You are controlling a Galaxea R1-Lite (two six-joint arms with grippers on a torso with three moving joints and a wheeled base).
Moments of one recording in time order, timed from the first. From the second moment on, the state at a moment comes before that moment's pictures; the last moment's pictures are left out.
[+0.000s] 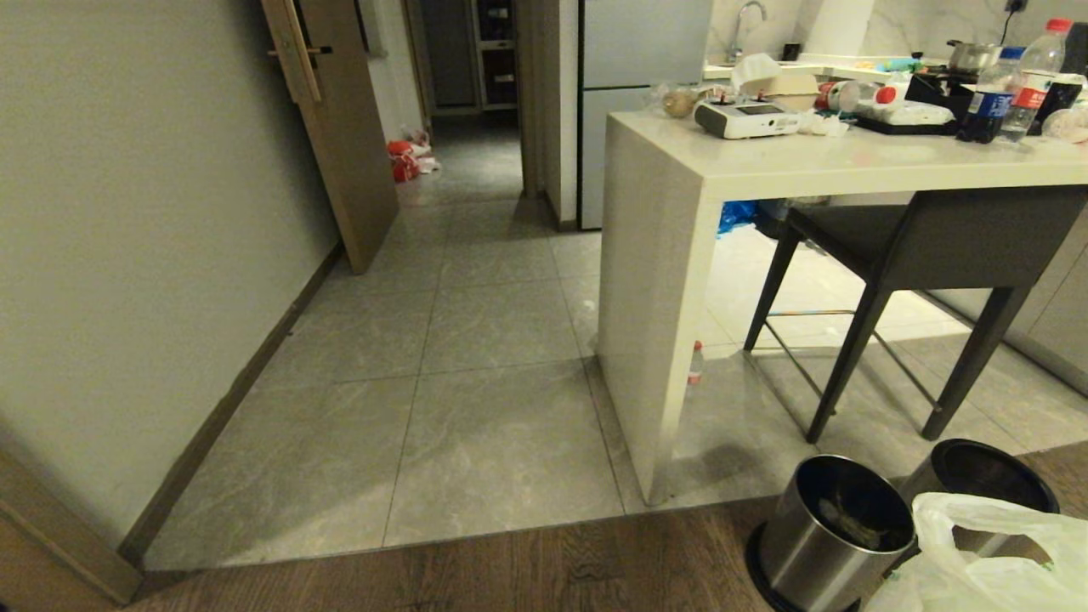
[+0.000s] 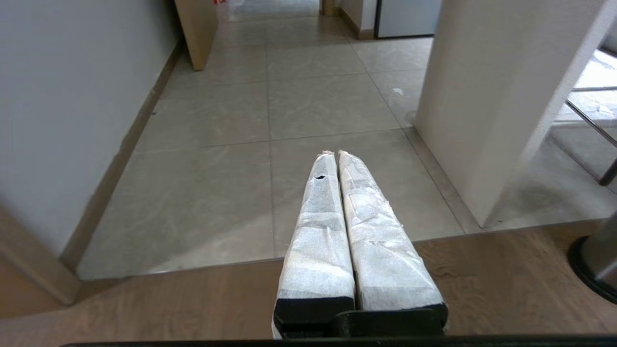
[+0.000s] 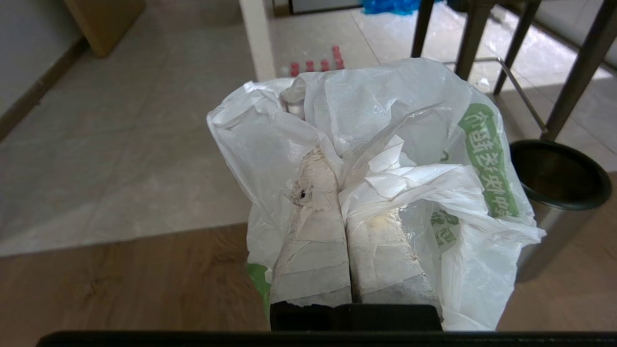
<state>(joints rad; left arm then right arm) 0.00 0.00 0.00 0.00 0.00 -0.01 -0.01 0.02 0.00 0.00 -0.01 0.03</state>
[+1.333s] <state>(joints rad) 0.00 0.00 0.00 0.00 0.00 0.00 -0.01 0.00 0.00 0.00 -0.01 0.04</state>
